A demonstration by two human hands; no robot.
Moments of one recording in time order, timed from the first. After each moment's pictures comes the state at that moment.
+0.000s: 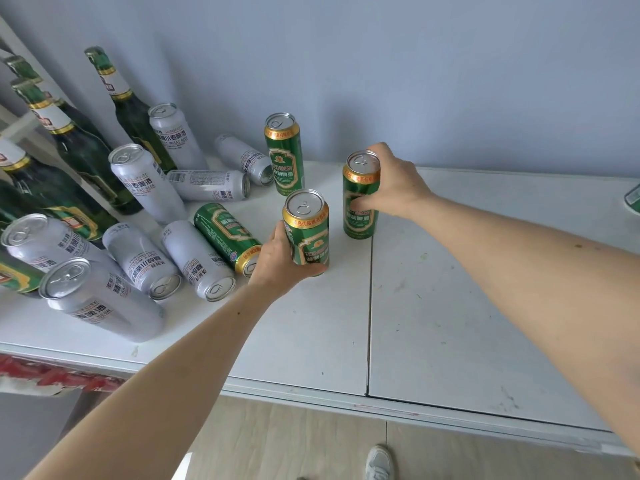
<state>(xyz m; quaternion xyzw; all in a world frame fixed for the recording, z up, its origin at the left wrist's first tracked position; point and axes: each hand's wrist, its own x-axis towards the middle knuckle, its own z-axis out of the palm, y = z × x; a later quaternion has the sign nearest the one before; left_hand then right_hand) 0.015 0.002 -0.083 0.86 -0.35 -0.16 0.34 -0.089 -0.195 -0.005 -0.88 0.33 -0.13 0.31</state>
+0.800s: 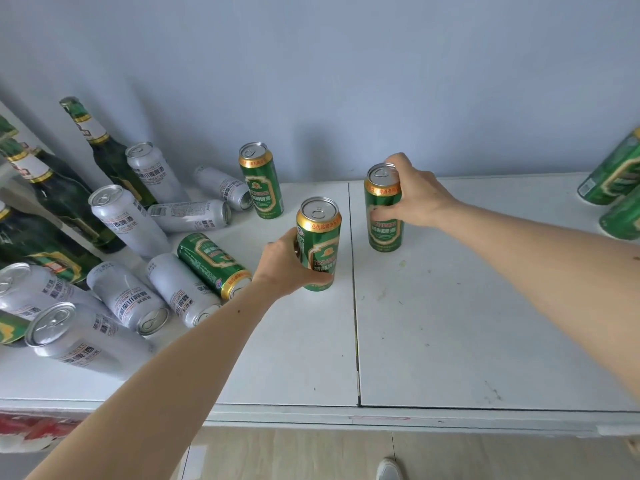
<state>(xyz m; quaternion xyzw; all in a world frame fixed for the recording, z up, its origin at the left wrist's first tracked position) 0.003 -0.025 -0.047 0.83 -0.41 -0.21 0.30 -0.149 -0.216 0.017 -0.87 0.36 -0.11 0.31</state>
